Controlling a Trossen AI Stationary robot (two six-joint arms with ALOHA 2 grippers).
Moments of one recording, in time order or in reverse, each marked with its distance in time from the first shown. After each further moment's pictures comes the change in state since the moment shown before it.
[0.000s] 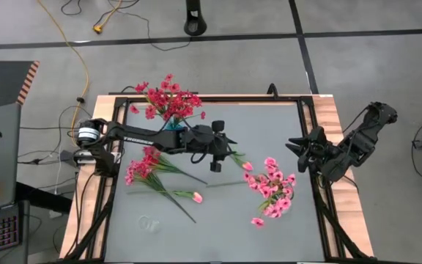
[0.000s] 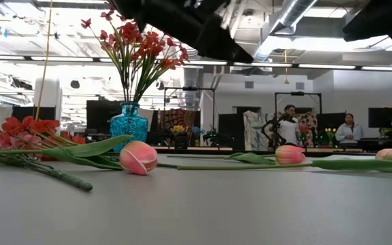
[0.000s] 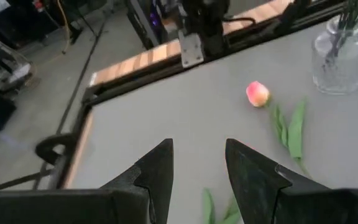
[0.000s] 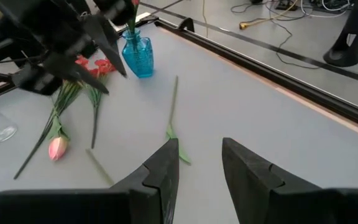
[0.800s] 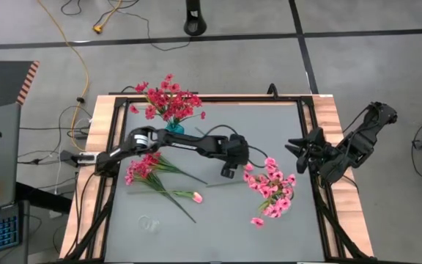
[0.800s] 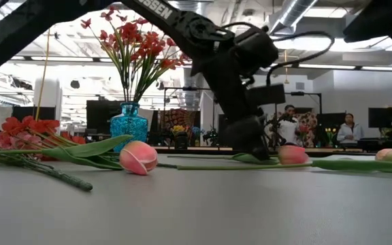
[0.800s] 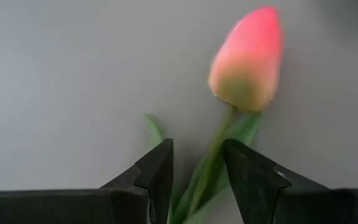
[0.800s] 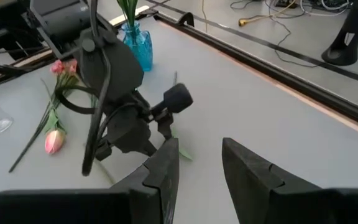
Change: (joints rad) left arm 0.010 0.573 0.575 -0.571 -0.062 0.094; right arm 0.000 0.016 0.000 -0.003 -0.018 0.000
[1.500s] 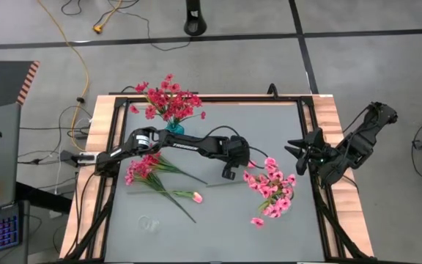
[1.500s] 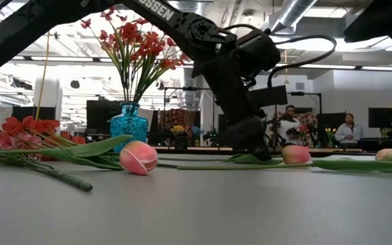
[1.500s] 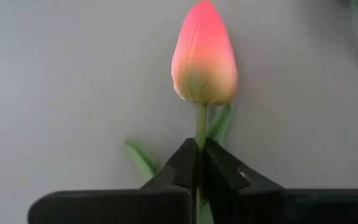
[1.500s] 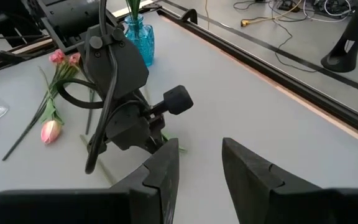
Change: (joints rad) left arm 0.002 0.015 0.013 -0.027 0.040 -0.049; right arm 0.000 0.011 0.000 0.003 -0.009 -0.050
